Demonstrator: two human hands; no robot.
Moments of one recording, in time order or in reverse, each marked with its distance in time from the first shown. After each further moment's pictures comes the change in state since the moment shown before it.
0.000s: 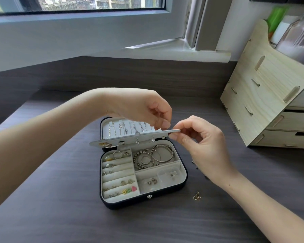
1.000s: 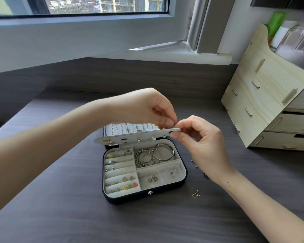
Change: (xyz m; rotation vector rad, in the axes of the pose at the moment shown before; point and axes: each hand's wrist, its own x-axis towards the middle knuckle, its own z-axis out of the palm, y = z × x) left_hand -0.006 0.003 0.014 -0.106 0.240 0.049; right_hand 0.000 0.000 0.000 -0.004 0.005 0.004
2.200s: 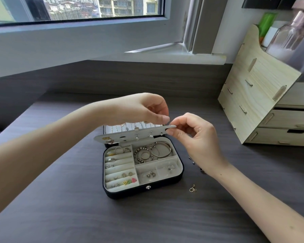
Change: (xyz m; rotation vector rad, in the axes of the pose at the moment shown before) left_hand -0.011 0.008 0.002 -0.043 -0.017 -0.188; right_hand 0.000 0.002 0.000 0.006 -0.007 -0.008
